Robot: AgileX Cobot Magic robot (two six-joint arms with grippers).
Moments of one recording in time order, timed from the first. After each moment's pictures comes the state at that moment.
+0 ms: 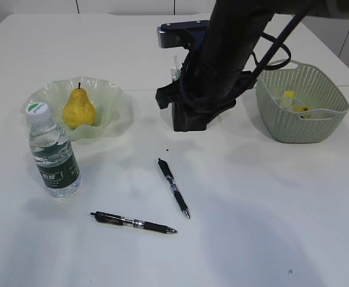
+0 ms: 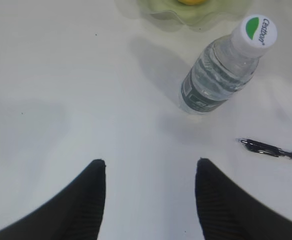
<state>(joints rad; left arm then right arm) -0.11 0.98 -0.84 0.00 0.85 -0.22 0.52 1.96 -1.69 0.02 1.06 0.12</state>
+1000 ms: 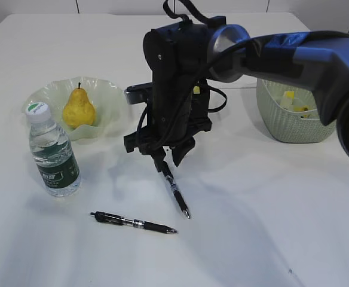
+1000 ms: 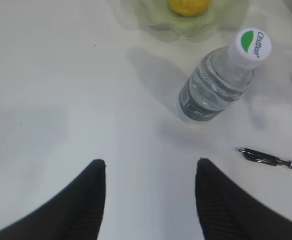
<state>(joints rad) -0.11 0.98 -0.84 0.00 0.82 -0.22 0.59 2.35 -2.02 0.00 1.22 0.24</state>
